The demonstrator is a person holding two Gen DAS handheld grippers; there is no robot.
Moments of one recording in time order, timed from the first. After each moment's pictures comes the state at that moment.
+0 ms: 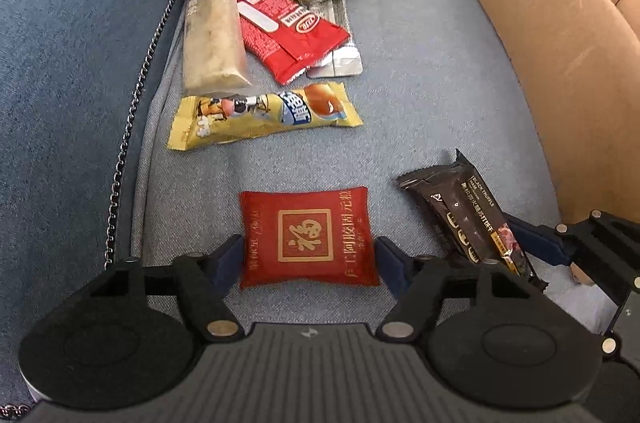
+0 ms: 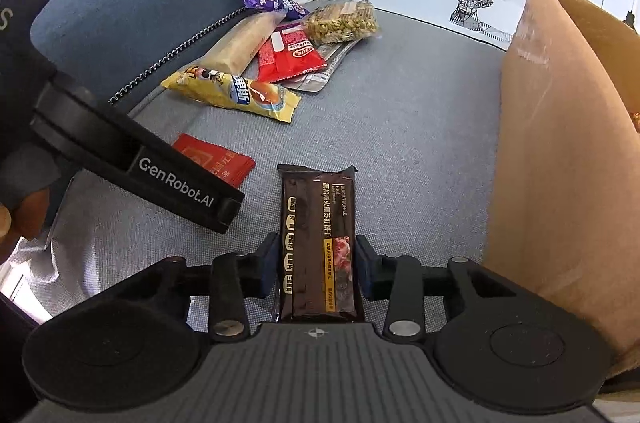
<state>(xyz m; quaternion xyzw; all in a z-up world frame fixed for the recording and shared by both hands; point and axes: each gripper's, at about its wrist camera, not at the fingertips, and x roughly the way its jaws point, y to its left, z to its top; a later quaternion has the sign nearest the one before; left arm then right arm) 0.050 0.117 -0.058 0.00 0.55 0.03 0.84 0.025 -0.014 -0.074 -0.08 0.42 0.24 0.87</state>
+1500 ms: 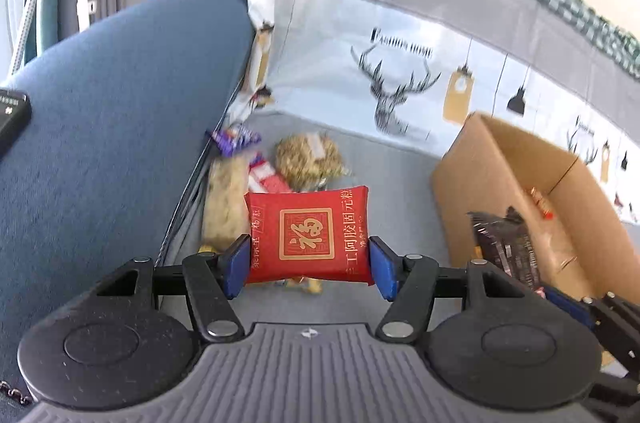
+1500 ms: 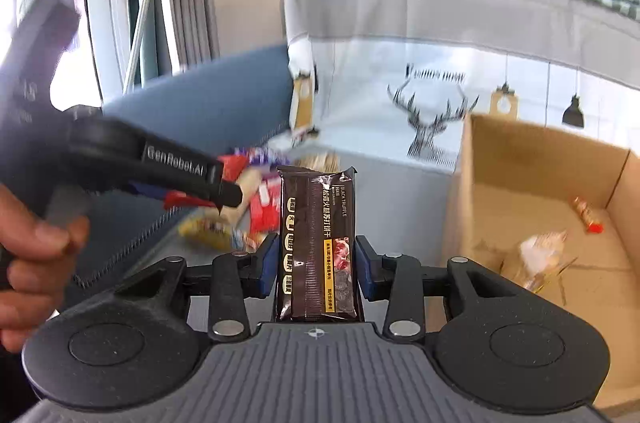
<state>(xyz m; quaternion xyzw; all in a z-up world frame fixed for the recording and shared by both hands) 0.017 0.126 0.030 -0.11 0.33 0.04 0.94 -0.005 -0.066 0.011 -0.02 0.24 0.23 0.94</state>
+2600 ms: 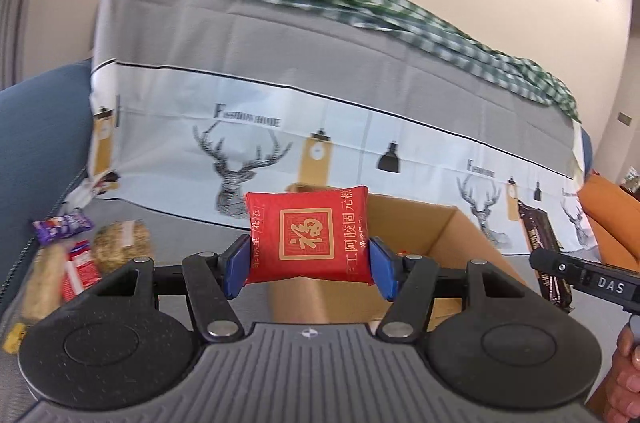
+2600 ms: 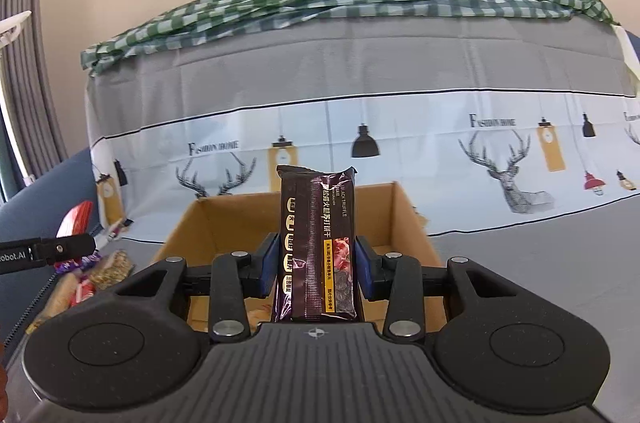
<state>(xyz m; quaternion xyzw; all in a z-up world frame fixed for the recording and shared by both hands) 0.053 -0.024 0.055 -0.10 0.21 -0.08 0.97 0.048 -0.284 0.047 0.06 0.21 0.04 0.98</state>
